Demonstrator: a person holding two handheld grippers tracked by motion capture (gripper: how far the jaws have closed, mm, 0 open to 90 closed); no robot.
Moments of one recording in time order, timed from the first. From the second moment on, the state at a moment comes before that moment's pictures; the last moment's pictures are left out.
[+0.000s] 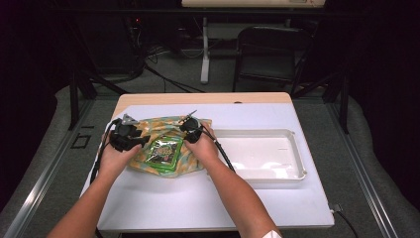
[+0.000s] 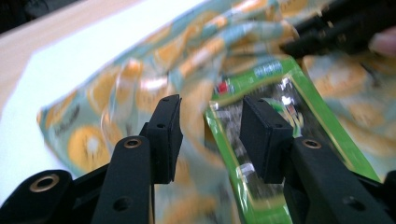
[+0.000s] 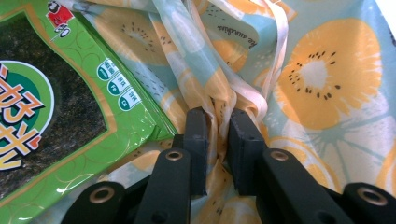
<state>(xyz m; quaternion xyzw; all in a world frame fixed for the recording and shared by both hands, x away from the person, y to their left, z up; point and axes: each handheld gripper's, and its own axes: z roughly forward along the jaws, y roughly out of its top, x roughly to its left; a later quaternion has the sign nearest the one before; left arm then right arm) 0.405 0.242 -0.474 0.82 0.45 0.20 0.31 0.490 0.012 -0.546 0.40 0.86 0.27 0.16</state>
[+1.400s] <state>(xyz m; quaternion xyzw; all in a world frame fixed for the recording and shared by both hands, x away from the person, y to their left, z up) 0.374 0.259 -0.527 0.79 0.48 0.22 0.31 0.435 0.004 -0.478 0.33 0.84 0.38 0.19</state>
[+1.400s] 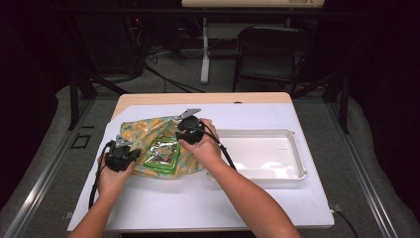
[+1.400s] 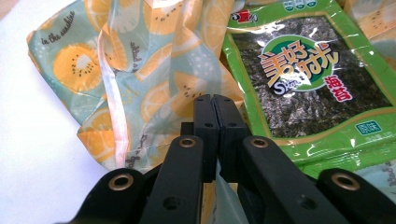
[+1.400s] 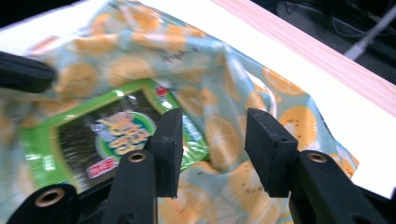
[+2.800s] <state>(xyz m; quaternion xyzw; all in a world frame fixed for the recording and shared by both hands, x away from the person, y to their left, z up) 0.367 0.252 -0.490 0.78 0.47 0.20 0.37 0.376 -0.025 -0.498 0.31 0.85 0.40 0.13</state>
